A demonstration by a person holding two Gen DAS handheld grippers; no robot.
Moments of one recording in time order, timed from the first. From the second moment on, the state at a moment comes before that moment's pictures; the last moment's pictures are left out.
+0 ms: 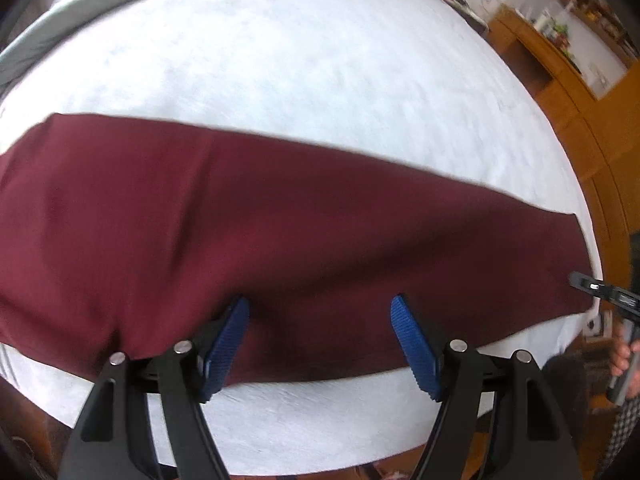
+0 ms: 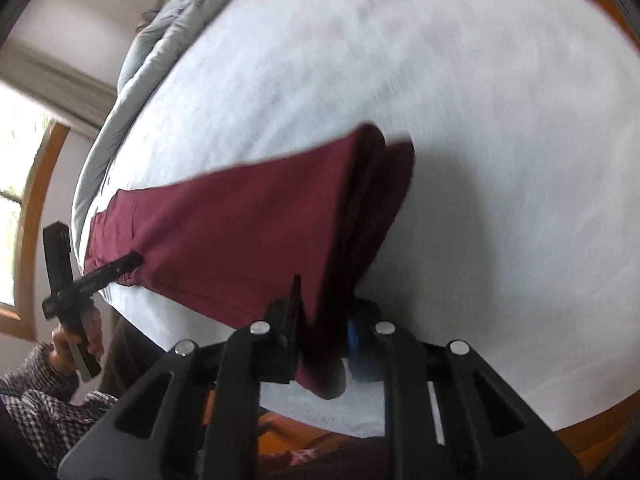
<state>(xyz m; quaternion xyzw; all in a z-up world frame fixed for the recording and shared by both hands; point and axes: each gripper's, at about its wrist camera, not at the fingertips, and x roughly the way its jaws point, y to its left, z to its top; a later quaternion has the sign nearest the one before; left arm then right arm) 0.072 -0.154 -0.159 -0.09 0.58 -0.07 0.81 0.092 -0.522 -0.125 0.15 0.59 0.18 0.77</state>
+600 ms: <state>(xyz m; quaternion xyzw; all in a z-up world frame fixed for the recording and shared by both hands) 0.085 -0.180 -0.190 -0.01 0.55 -0.07 0.84 0.098 -0.611 -0.157 0.13 0.64 0.05 0.75</state>
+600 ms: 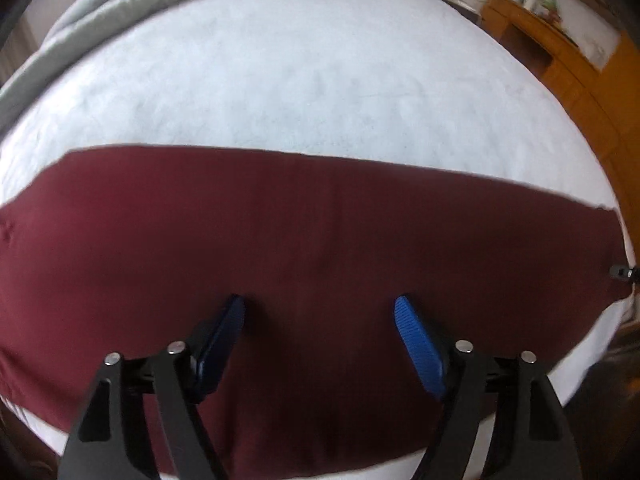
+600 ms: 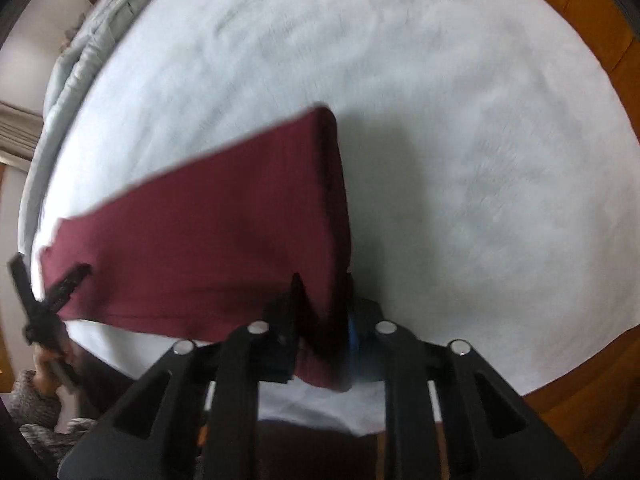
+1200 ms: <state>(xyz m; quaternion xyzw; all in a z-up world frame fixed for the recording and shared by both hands) 0.083 -0.182 -0.184 -0.05 0.56 -0.09 0.82 0.120 -0.488 -0.144 0.06 0.62 0.09 0.78</state>
